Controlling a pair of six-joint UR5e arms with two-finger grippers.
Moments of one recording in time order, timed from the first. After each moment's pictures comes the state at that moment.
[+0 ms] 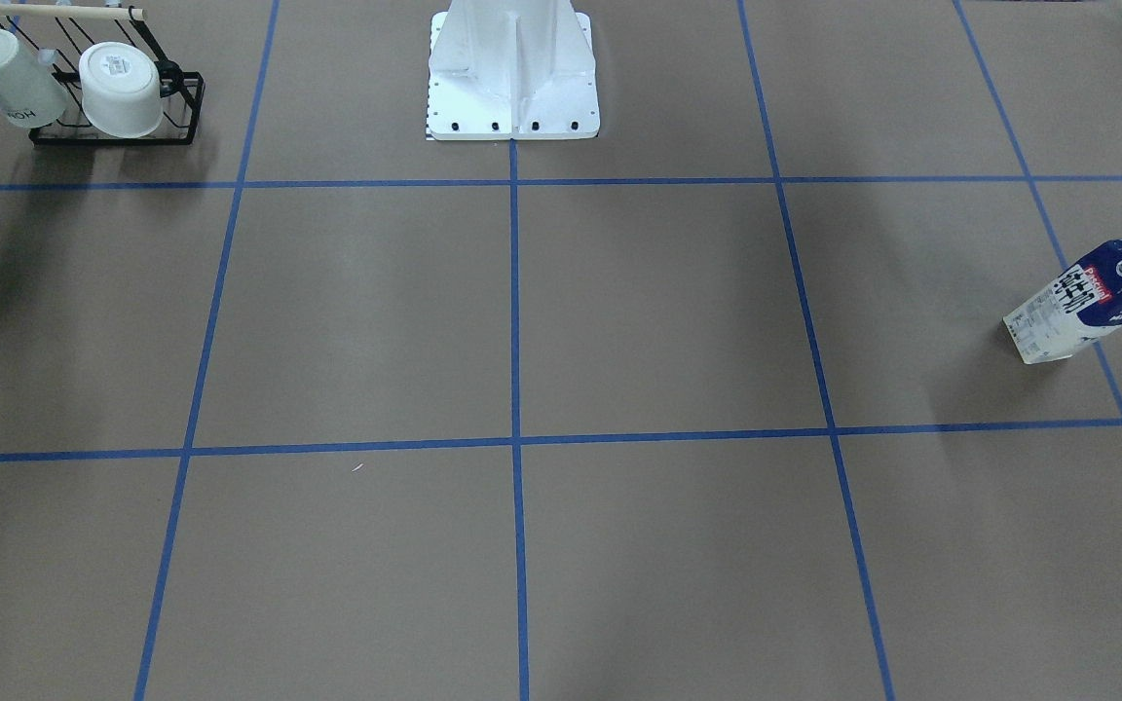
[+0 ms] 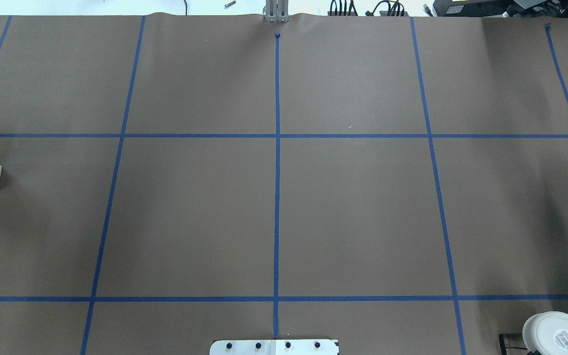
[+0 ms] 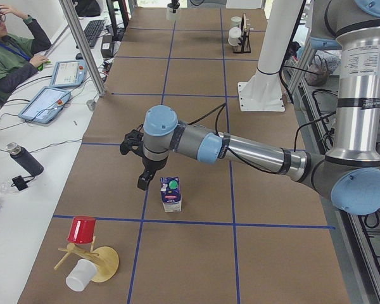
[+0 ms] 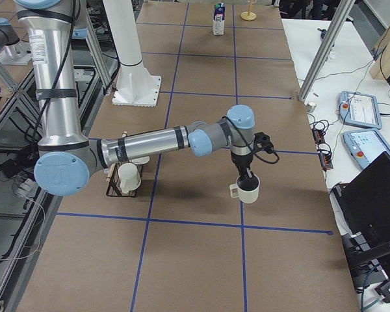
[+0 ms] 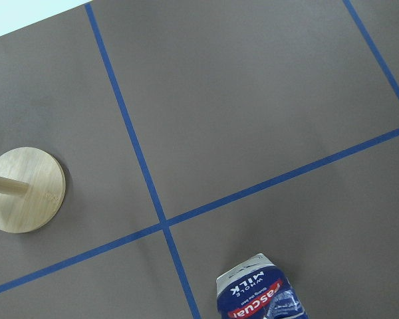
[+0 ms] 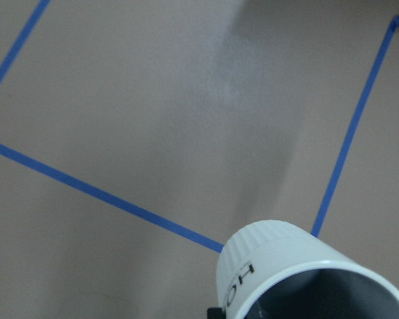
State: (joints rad) left arm -1.58 -1.56 -1.83 -1.67 -2.37 0.14; right arm 1.33 -1.44 1.75 -1.46 2.19 0.05
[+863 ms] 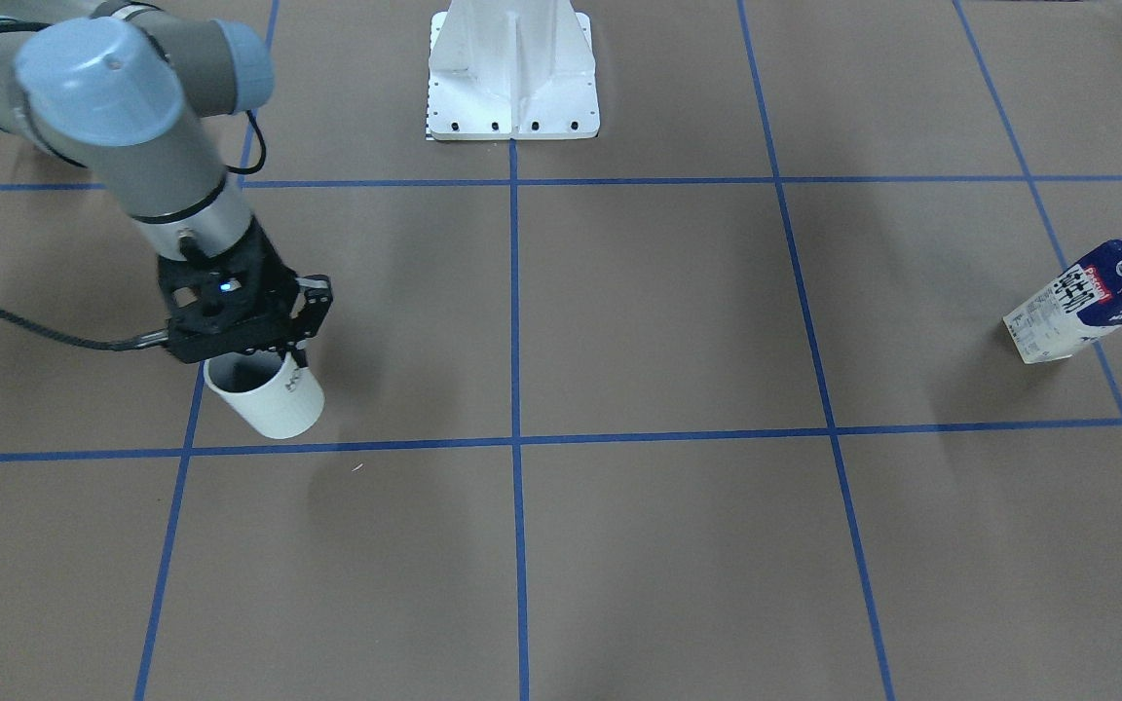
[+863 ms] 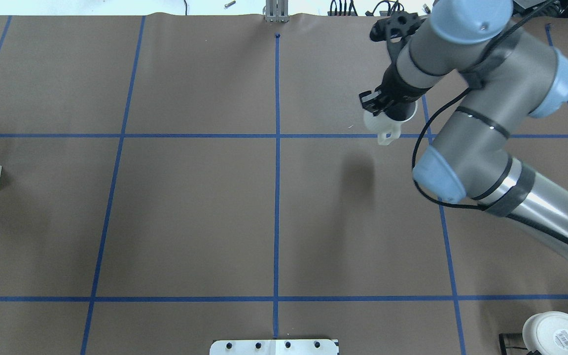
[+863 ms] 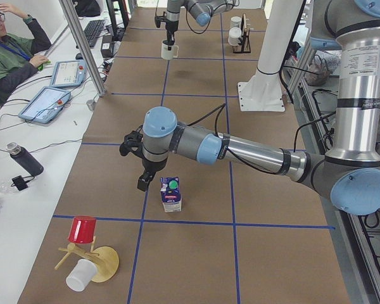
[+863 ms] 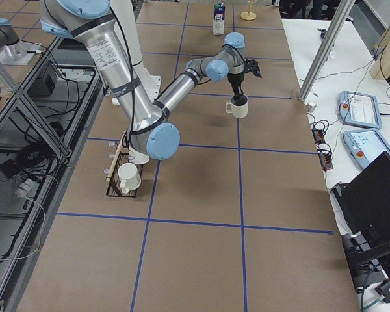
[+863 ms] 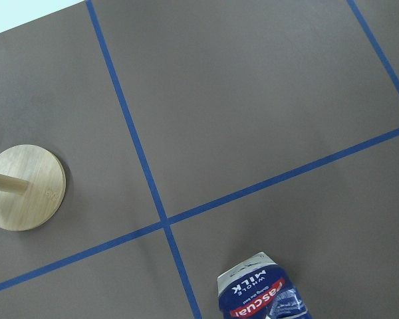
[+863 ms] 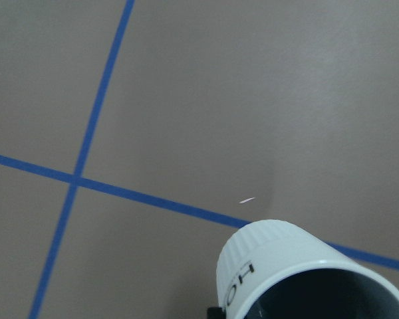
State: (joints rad) left arm -1.57 -1.56 -1.82 -1.67 -2.37 0.14; right arm 0.77 -0.95 1.76 -1.59 1.99 0.82
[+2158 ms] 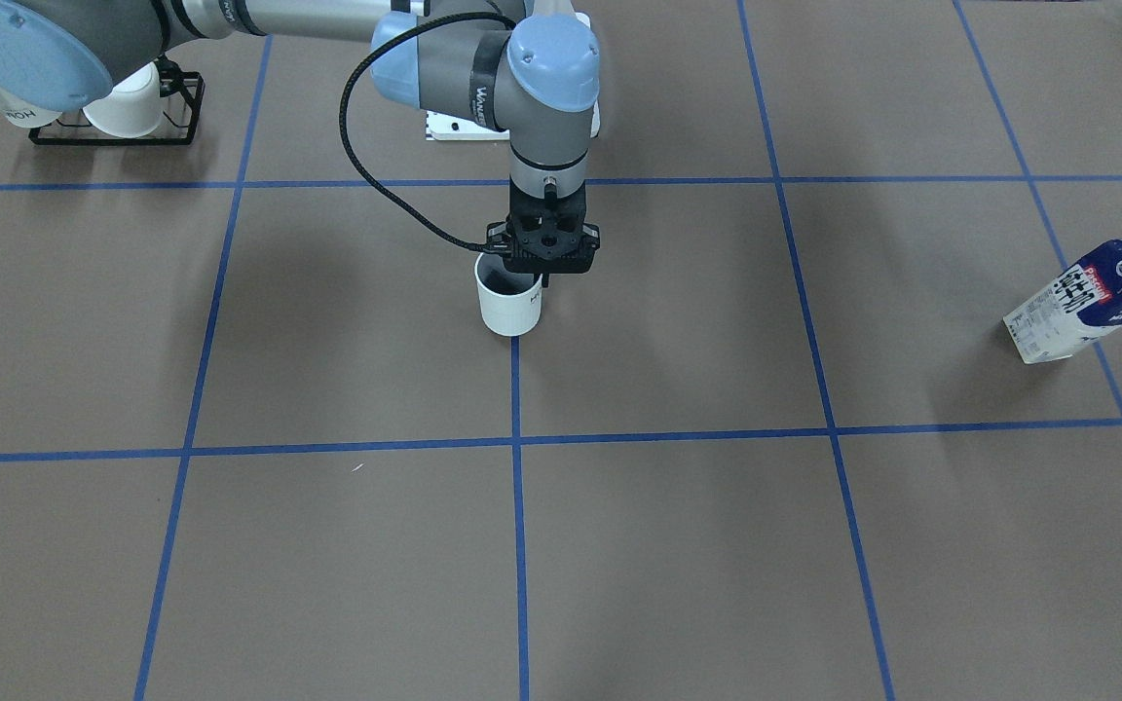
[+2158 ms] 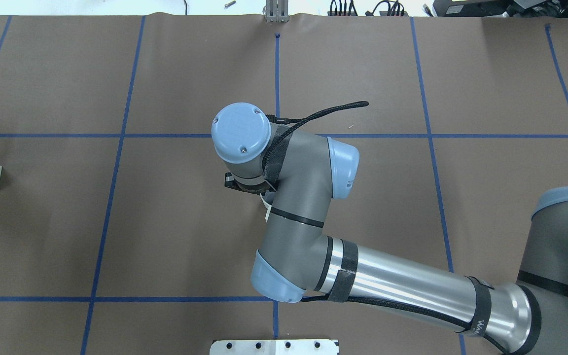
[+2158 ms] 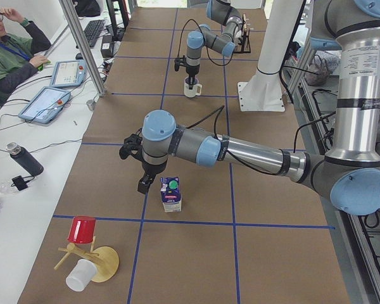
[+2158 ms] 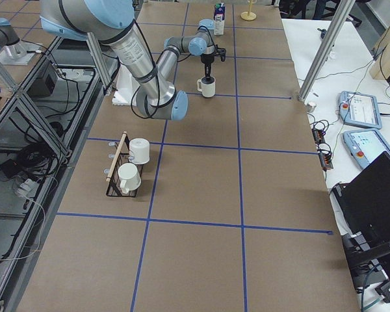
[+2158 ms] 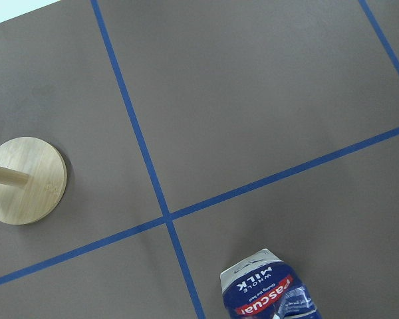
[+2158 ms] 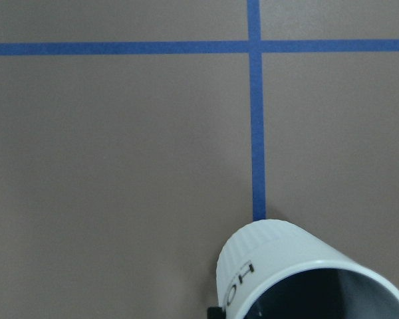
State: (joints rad) left arm -1.57 -1.56 -1.80 -1.67 -2.37 0.14; right arm 0.44 -0.63 1.47 -1.69 1.79 1.27
